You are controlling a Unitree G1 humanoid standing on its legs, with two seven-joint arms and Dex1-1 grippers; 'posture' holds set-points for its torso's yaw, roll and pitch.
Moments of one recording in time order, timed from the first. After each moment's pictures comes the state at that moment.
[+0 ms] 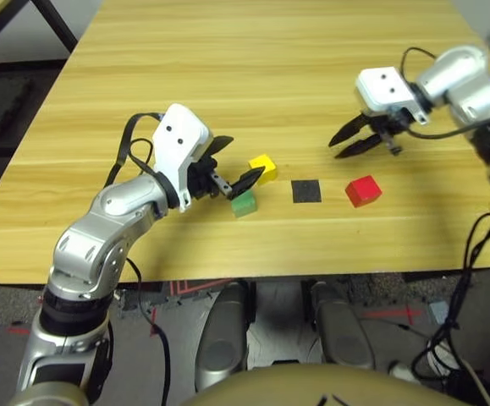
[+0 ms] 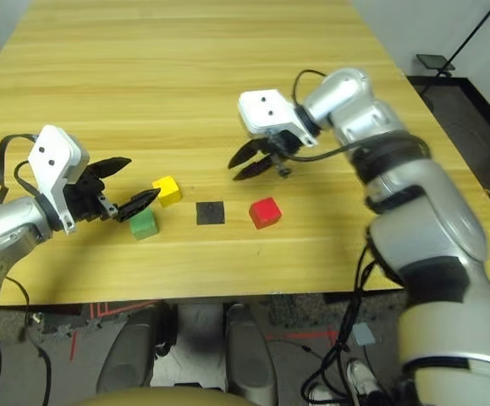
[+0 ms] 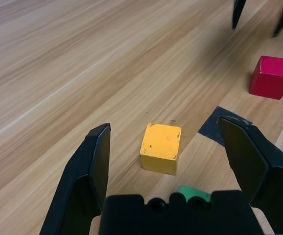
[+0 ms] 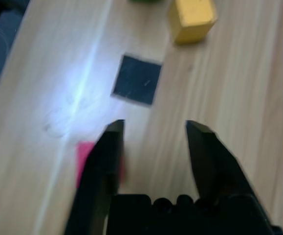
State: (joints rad) left arm -0.29 0.60 0.02 -0.56 -0.50 0.81 -0.50; right arm -1.28 -0.89 0.95 0.77 0.48 -0.24 1.61
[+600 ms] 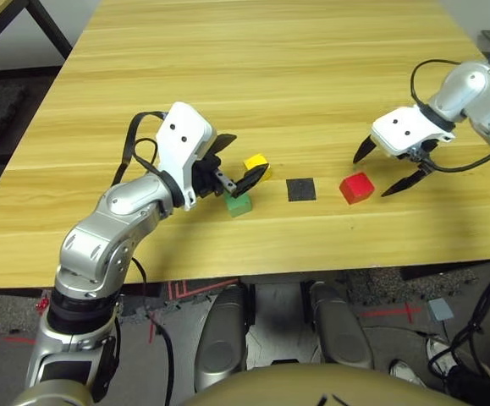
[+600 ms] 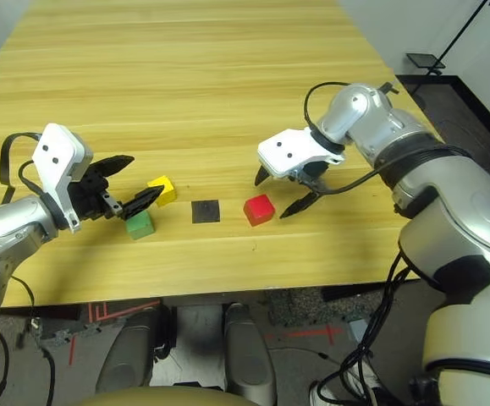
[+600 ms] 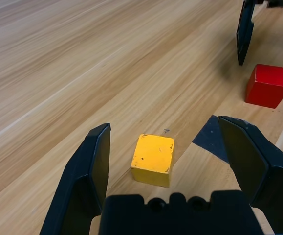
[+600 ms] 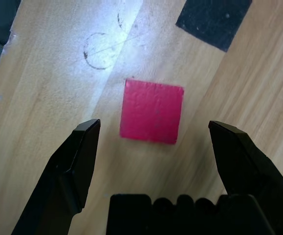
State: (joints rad) left arm -0.29 0.57 0.01 -0.57 -0.50 0.81 -0.47; right arm -1.32 -0.78 1.17 0.95 0.38 -0.50 1.61
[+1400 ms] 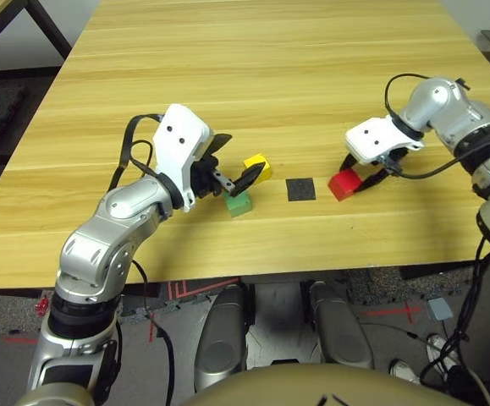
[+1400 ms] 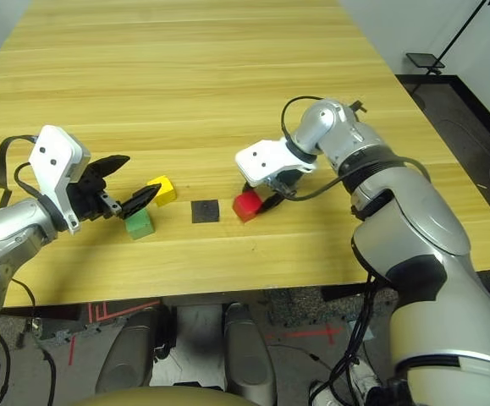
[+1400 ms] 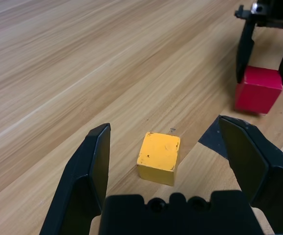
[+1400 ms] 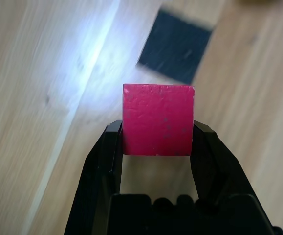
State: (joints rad) left arm -0.27 0.56 0.02 -0.58 -0.48 0.81 -0.44; right arm -1.25 -0.64 0.84 0.93 0.20 -0.33 1.61
